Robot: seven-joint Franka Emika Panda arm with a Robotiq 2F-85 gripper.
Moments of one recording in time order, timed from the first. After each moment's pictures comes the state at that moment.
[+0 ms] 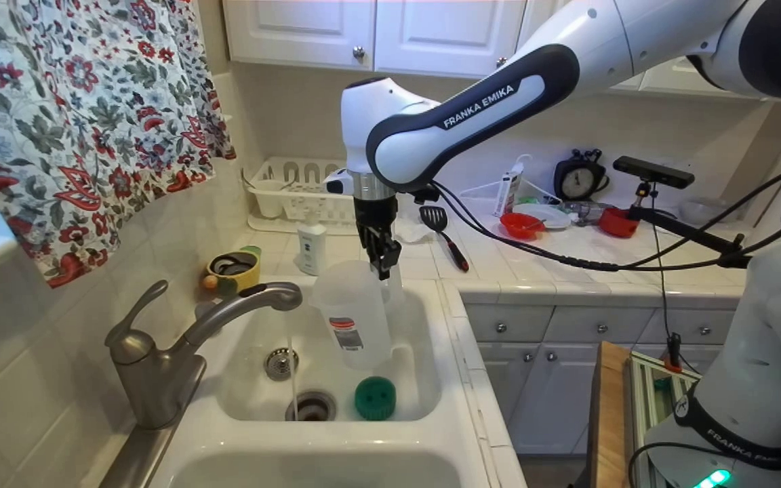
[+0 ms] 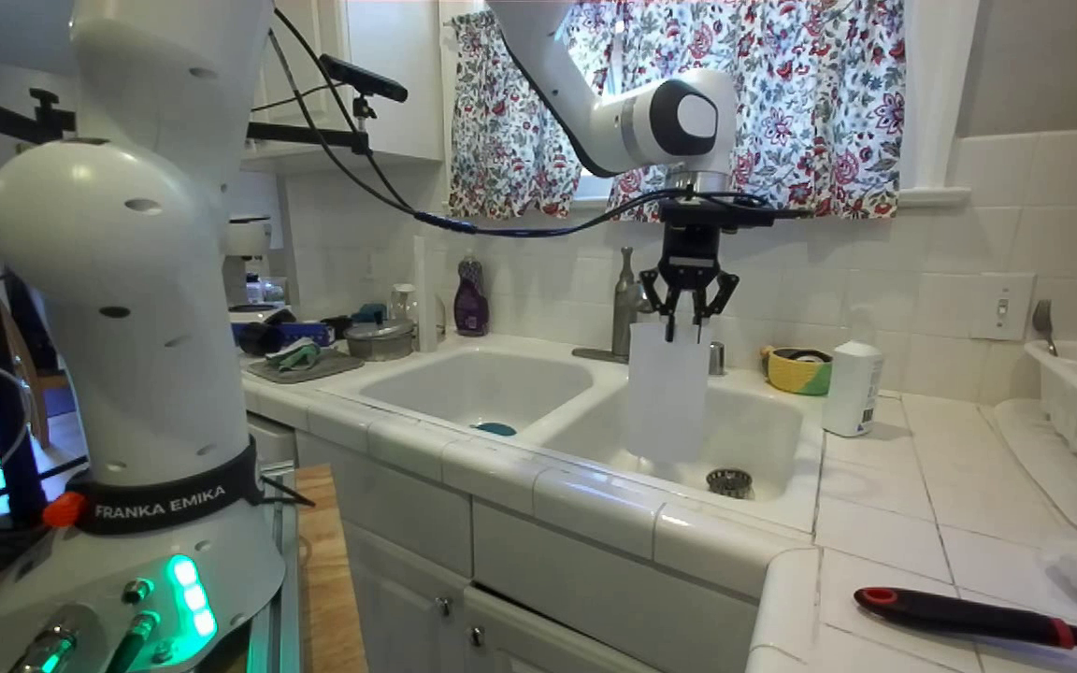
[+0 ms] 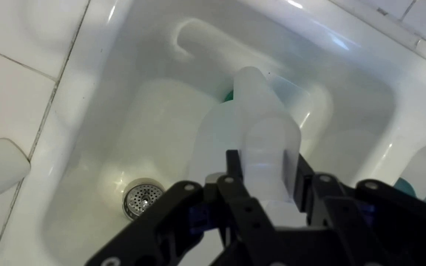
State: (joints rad) arm 0.03 0.30 0.06 -1.86 -0.13 2.08 -0.85
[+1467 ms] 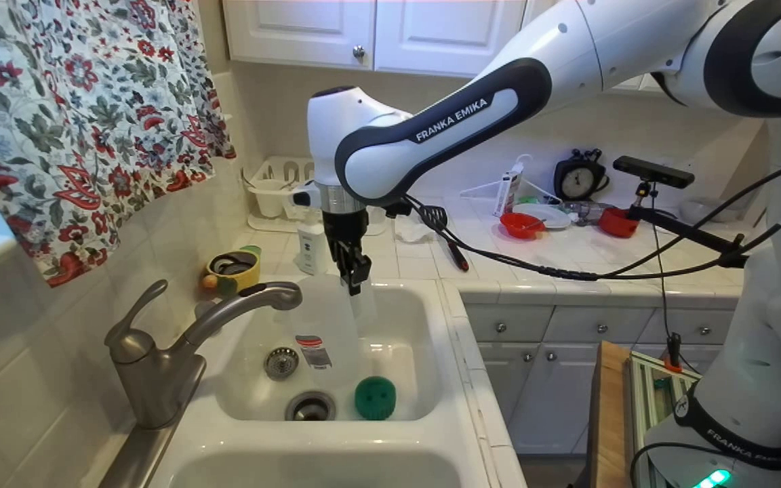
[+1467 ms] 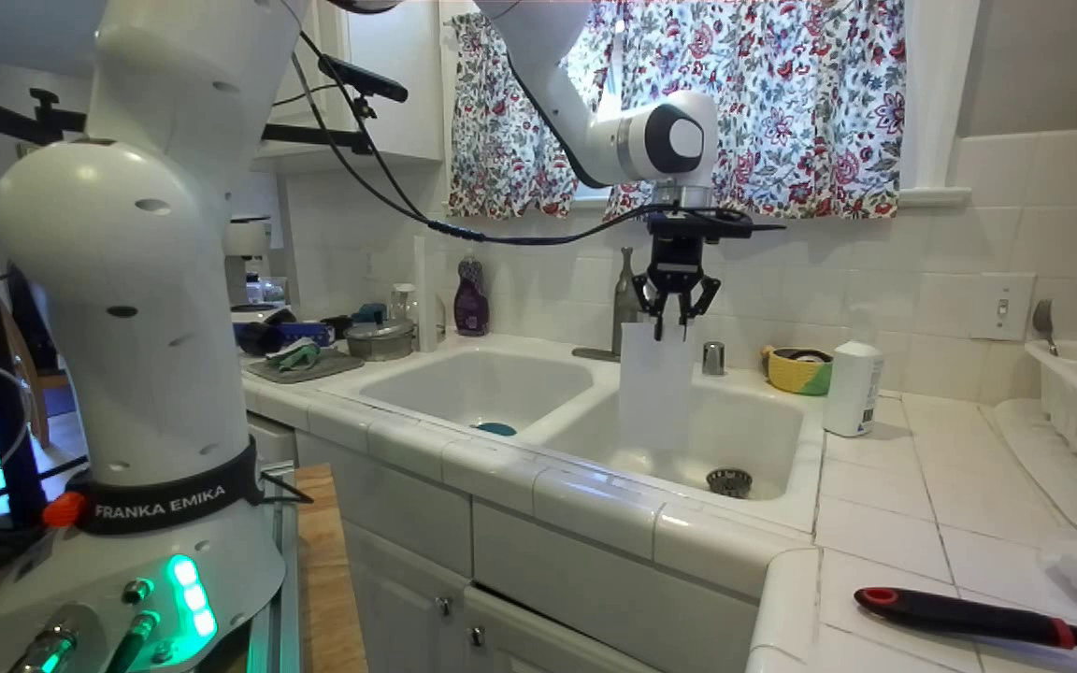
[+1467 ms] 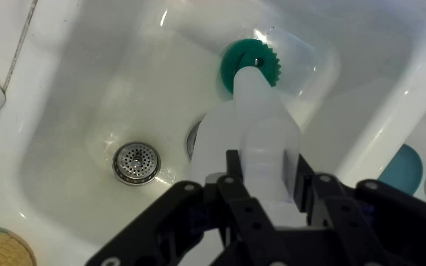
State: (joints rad) arm 0.07 0.41 0.12 -1.74 -0.13 2.09 -0.80
